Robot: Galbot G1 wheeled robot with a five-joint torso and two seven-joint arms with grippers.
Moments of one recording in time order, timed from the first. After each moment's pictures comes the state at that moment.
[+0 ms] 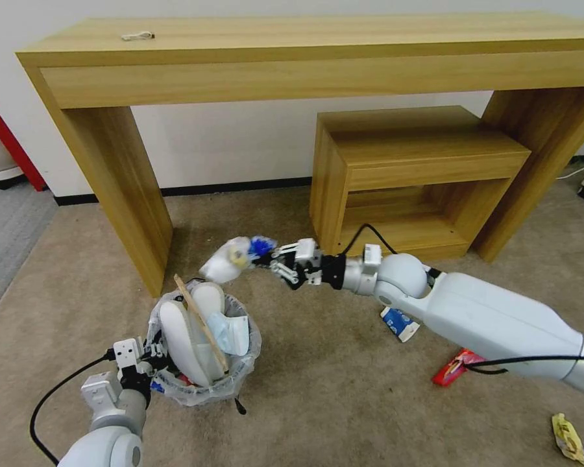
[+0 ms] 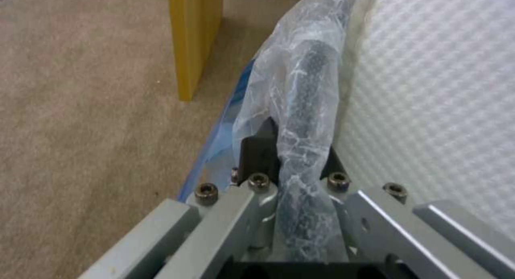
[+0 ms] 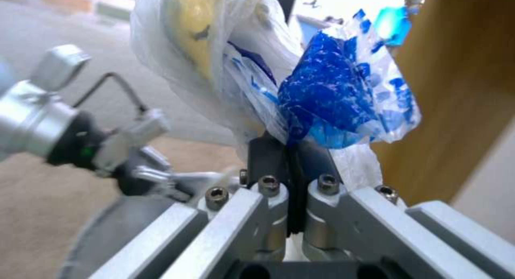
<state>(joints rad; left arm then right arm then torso) 1.58 -1.57 -0.77 -2.13 -0.25 0.42 0.01 -0.05 0.83 -0.86 1.69 0.86 0.32 -0.51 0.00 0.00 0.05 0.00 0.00</state>
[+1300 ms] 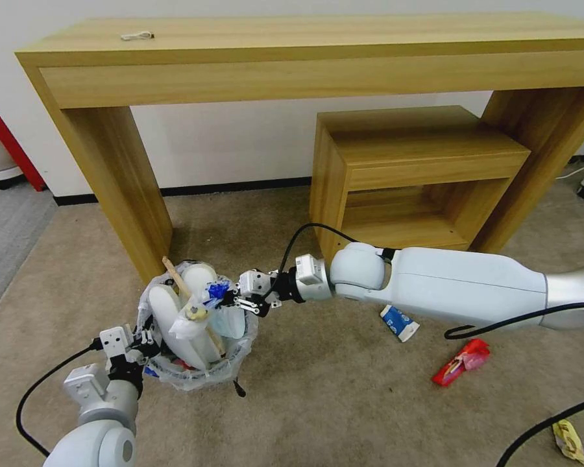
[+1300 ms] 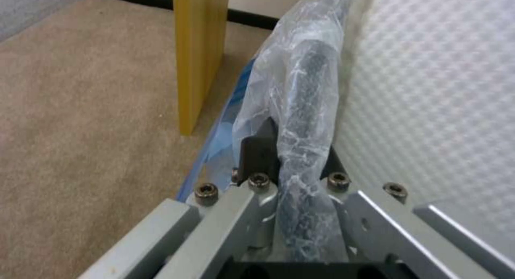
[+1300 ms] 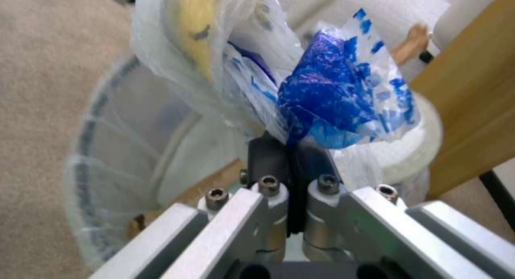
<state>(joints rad) 1.58 -1.60 -0.80 -2.23 -0.27 0.43 0.00 0.25 0.98 -1.21 1.64 0.77 0.09 -0.39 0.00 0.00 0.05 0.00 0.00</state>
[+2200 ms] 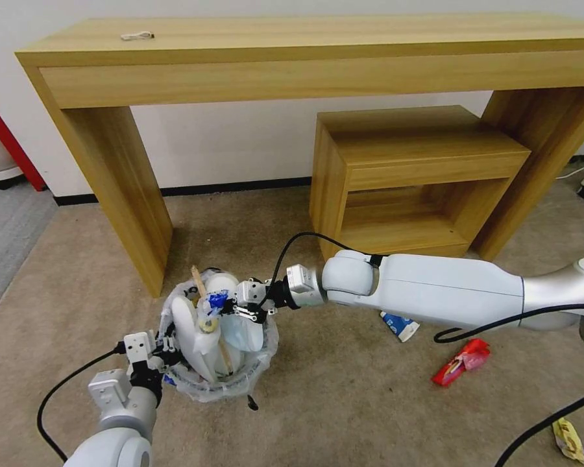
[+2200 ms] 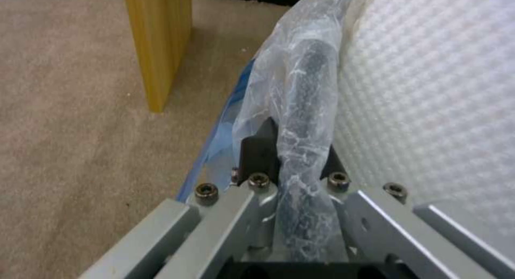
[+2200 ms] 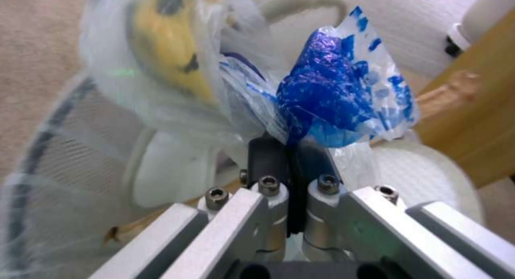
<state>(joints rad) 1.62 -1.58 -0.71 -2.22 -0.21 0.44 0.02 0.21 1.01 -1.22 1.60 0.74 0.11 -0.43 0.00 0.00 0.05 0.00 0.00</state>
